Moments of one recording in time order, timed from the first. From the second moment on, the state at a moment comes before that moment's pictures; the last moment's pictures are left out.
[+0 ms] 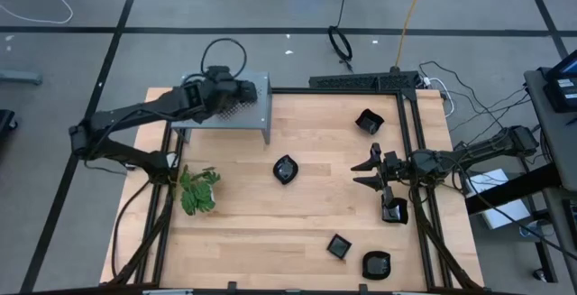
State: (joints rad) left arm 0.39 1.26 1.14 -0.48 -0.61 -0.73; right arm 0.24 0.52 0.07 0.48 0.13 0.22
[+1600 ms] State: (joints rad) left arm -0.06 1.83 1.14 -0.54 -0.28 -1.18; right arm 0.24 0.52 0.07 0.48 0.13 0.22
